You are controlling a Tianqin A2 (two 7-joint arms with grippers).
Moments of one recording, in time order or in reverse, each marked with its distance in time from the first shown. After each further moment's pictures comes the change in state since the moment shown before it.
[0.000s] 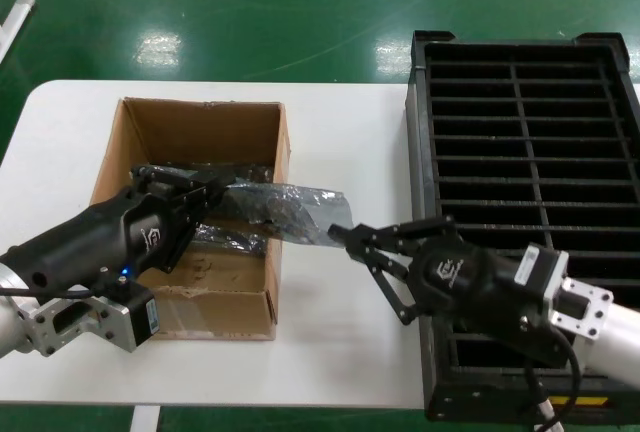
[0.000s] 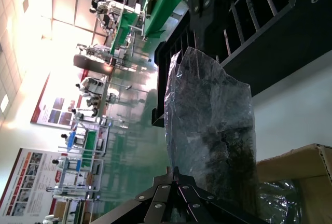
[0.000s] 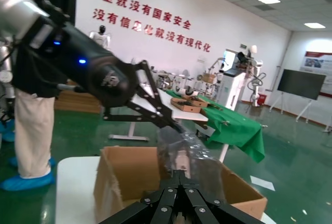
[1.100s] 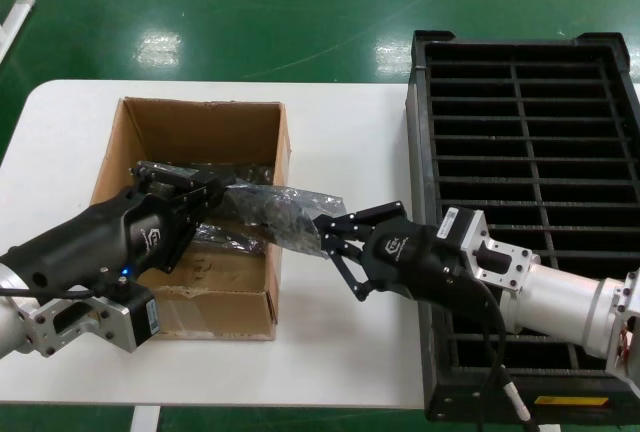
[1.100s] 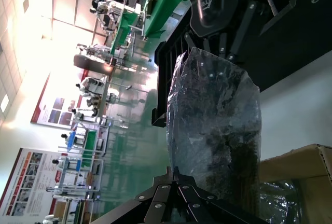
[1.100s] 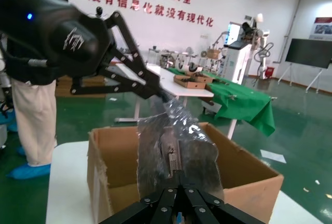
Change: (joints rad) left arm 0.000 0.000 0.000 0.000 0.000 0.000 0.000; right arm 0.207 -0.130 -0.113 -0.266 -0.118 0.046 0.080
